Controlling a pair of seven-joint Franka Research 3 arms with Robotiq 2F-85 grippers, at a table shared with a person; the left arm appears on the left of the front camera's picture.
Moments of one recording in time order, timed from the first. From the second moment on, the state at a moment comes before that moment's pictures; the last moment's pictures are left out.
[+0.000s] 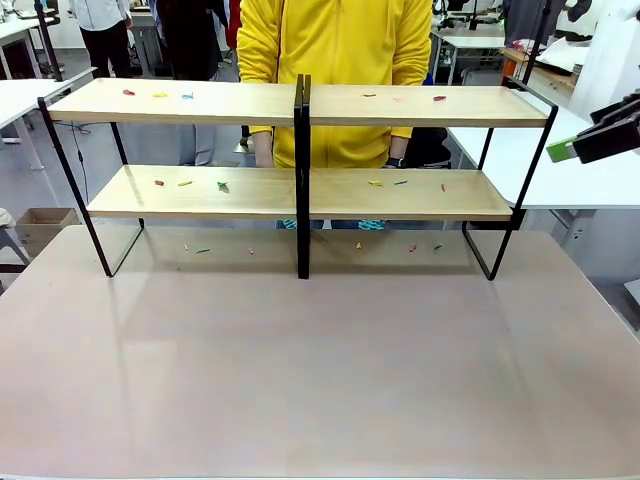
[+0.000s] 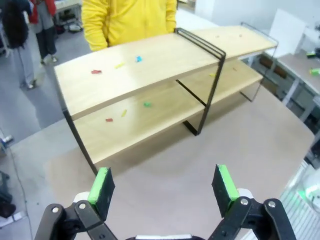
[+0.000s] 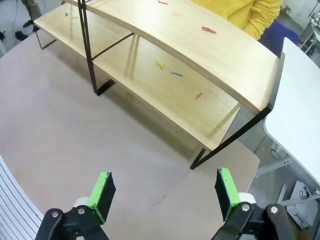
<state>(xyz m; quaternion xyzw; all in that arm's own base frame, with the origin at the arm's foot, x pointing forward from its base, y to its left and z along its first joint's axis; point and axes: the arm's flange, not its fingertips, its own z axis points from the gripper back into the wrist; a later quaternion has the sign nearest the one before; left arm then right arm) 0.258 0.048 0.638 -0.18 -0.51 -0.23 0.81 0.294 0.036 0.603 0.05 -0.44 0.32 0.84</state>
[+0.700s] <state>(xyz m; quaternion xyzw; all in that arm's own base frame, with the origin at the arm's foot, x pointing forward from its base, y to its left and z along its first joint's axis) 0.275 0.044 0.624 -0.16 -0.49 -0.22 0.83 0.303 0.028 0.599 0.05 -0.45 0.31 0.84</state>
